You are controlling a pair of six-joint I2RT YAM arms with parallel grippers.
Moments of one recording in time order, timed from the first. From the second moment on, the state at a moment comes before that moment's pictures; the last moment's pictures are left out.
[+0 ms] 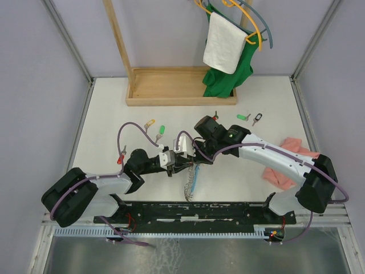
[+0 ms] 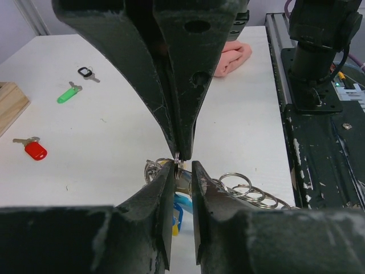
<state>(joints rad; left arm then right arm) -0.73 1.26 0.22 1.08 0.69 0.12 0.91 1.45 1.21 -0.78 -0.37 -0.64</state>
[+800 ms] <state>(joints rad) -0.70 1.33 0.17 1.29 0.68 -0.02 0.78 1.14 0.70 -0.19 -0.54 -0.49</state>
